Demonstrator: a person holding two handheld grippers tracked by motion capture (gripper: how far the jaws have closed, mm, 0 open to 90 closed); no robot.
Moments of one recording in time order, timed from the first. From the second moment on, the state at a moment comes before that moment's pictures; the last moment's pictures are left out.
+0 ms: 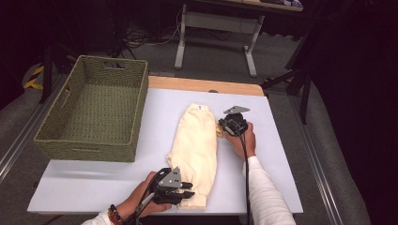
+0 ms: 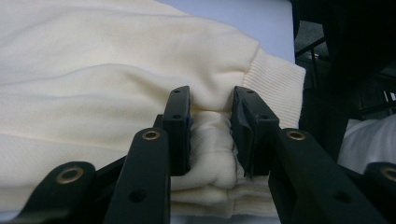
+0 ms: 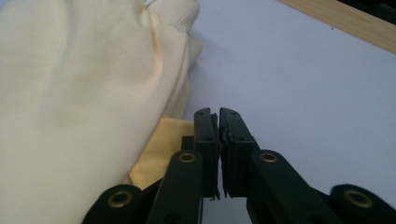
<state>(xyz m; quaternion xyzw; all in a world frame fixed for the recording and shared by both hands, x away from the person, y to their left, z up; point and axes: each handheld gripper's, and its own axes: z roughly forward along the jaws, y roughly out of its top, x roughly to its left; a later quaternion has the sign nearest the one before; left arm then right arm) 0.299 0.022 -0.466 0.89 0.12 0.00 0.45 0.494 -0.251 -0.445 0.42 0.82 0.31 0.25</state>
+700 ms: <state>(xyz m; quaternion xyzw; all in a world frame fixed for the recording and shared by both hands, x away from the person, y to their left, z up) 0.298 0.020 -0.466 0.88 0.13 0.00 0.45 0.476 -0.256 -0.453 0.43 0.80 0.39 0.15</state>
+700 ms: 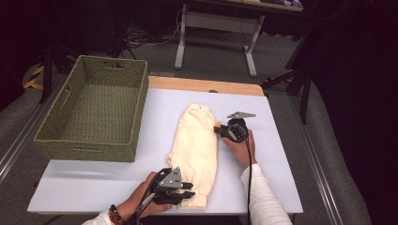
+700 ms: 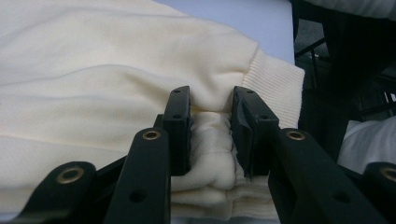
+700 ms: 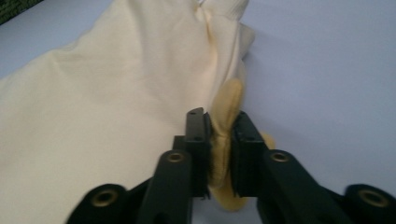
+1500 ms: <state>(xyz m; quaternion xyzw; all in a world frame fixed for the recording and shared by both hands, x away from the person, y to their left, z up) 0.295 0.059 -0.426 0.86 0.12 0.11 0.49 0.443 -0.262 -0.427 0.40 0.78 0.41 0.25</state>
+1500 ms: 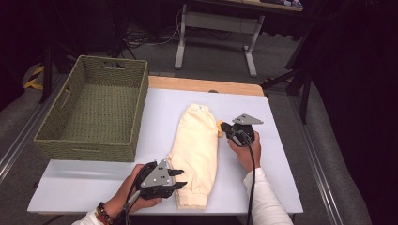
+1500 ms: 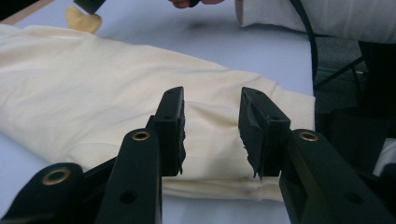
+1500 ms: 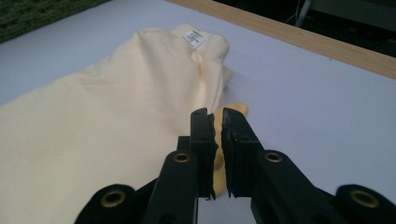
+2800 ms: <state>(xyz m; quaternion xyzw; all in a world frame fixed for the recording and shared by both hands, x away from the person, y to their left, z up) 0.311 0.108 -0.426 0.84 0.17 0.20 0.47 0.351 -0.253 -0.402 0.27 0.80 0.47 0.27</state>
